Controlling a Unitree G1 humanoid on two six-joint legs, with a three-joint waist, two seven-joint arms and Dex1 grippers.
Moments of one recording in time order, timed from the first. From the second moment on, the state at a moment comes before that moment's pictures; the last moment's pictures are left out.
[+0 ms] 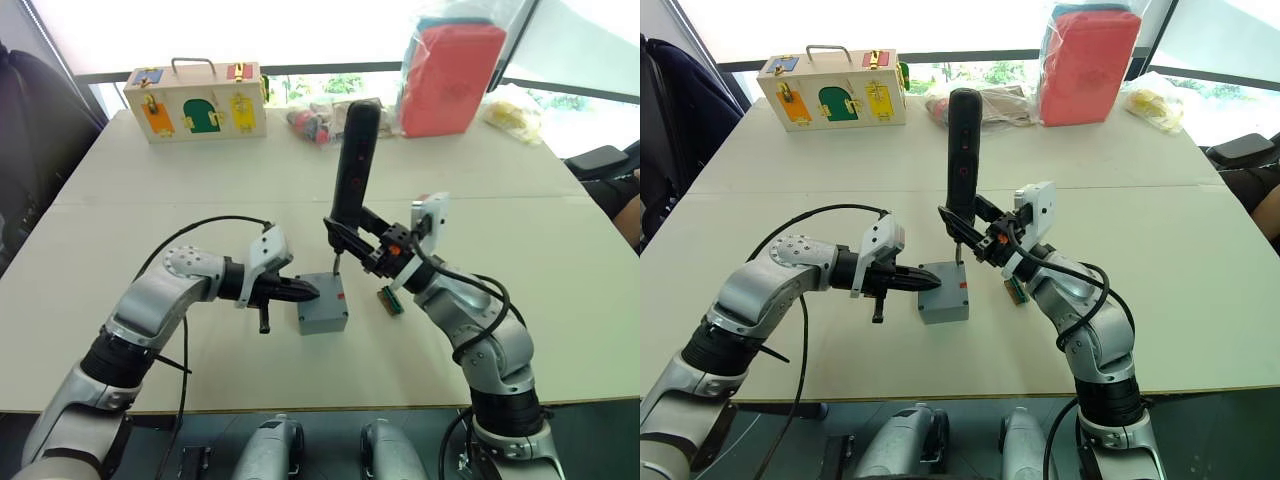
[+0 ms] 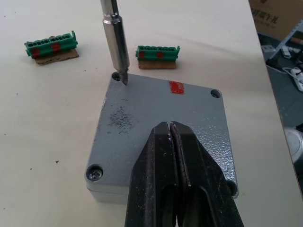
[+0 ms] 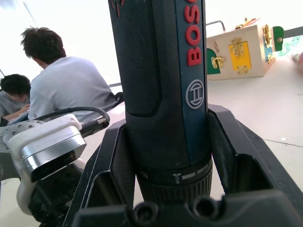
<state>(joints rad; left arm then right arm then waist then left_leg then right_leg) -0.56 0.65 -0.26 -0.18 -0.41 0.69 -1.10 -0.36 -0.22 0.03 -0.39 0.51 0.50 0.49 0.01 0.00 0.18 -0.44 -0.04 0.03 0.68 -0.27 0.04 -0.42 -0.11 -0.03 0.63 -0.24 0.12</state>
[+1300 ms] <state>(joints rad) -0.50 0.65 -0.30 -0.16 -0.37 0.60 -1.12 -0.25 -0.26 0.11 -0.33 0.39 0.34 0.53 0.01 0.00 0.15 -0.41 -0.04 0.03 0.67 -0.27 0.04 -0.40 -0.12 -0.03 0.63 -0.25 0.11</state>
